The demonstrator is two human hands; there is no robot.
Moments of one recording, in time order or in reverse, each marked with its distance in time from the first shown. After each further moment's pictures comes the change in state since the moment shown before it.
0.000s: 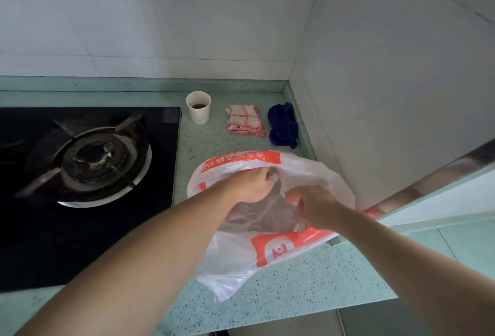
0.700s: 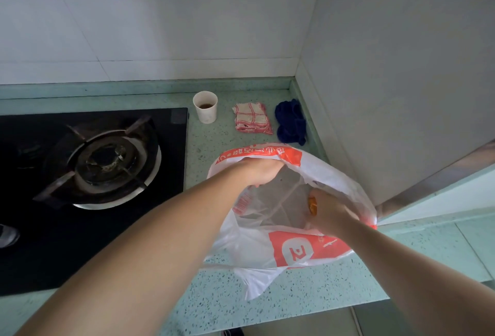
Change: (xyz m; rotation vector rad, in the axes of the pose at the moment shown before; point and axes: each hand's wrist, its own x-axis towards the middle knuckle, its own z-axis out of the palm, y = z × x) left_hand 0.005 0.007 -0.020 -0.134 0.044 -0.198; right_hand 0.013 0.024 0.043 0.041 0.109 0.210
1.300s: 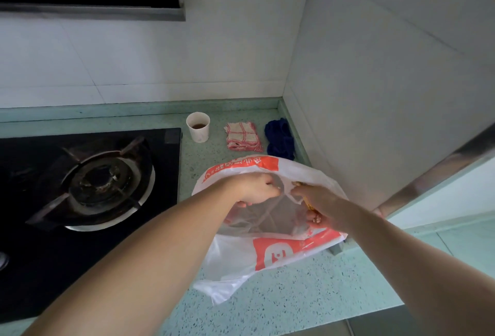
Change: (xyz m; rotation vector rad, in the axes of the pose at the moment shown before) left_hand -0.008 0.007 -0.012 0.251 -0.202 0.110; right_hand -0.013 -0.031 -0.065 0.989 -0.230 0.260
